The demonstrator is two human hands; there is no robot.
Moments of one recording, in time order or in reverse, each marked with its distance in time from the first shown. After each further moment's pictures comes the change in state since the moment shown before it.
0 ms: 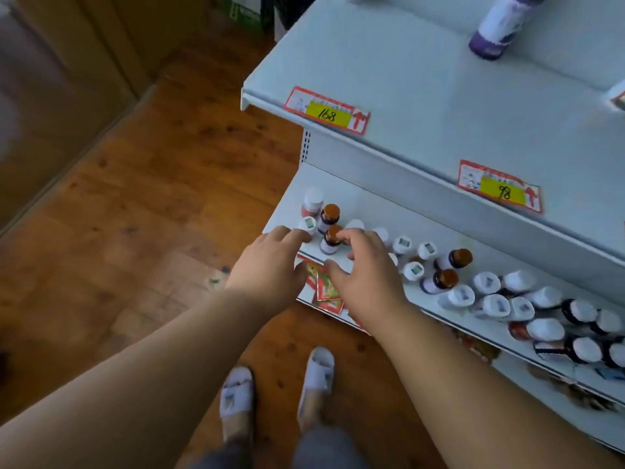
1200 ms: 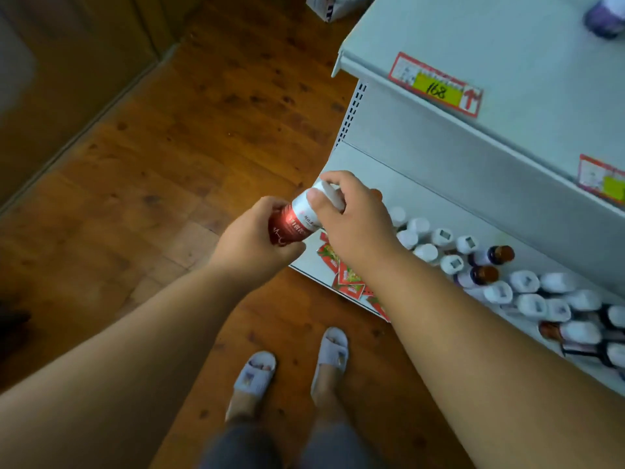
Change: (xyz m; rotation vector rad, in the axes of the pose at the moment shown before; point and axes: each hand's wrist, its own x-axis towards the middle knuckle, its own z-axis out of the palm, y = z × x) left_hand -0.027 -0.085 -0.040 -0.457 0.025 -0.233; right_hand 0.026 -0.112 0.027 0.225 -0.108 -0.019
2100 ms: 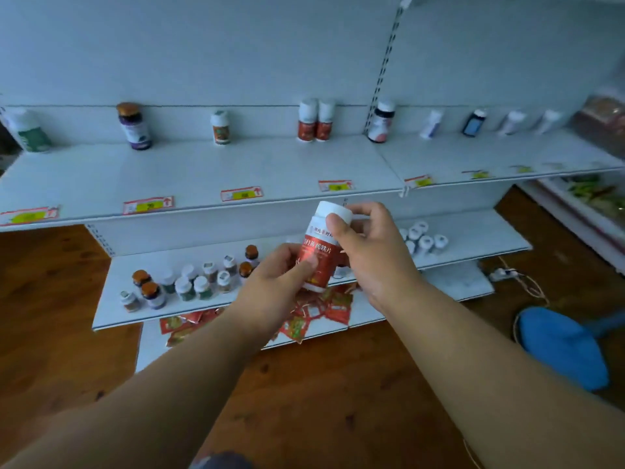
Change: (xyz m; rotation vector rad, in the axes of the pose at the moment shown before) left_hand -0.325 0.339 0.225 -0.445 -0.674 0.353; right_hand -0.435 0.140 -0.325 0.601 0.850 0.187
